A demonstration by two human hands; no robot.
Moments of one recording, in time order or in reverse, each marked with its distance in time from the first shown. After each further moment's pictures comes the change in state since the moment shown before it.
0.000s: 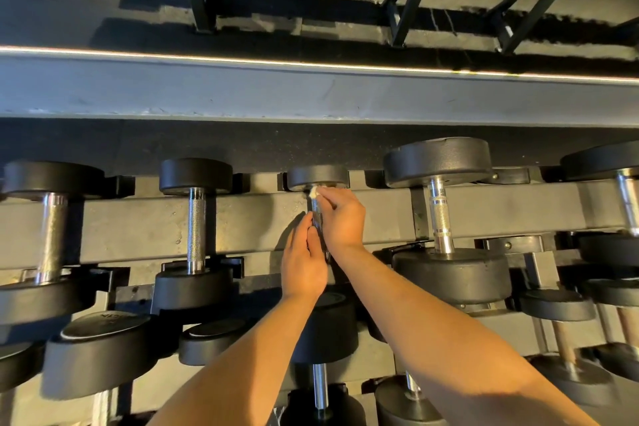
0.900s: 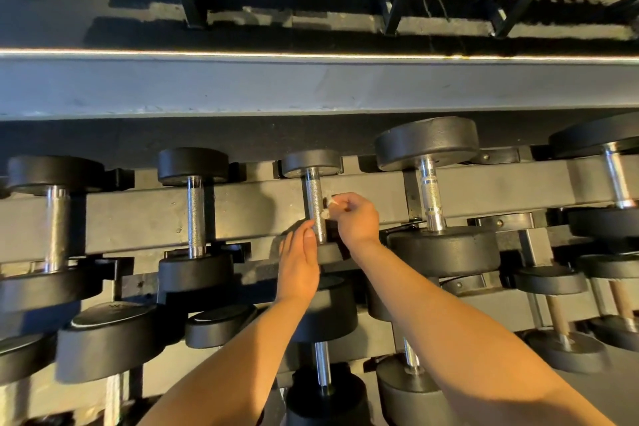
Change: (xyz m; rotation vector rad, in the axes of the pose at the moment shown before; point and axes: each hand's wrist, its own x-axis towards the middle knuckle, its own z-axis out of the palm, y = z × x) left_hand -0.027 -0.026 -0.005 0.062 -0.081 0.052; right_hand -0.025 0.021 -0.033 0.121 -0.095 0.393
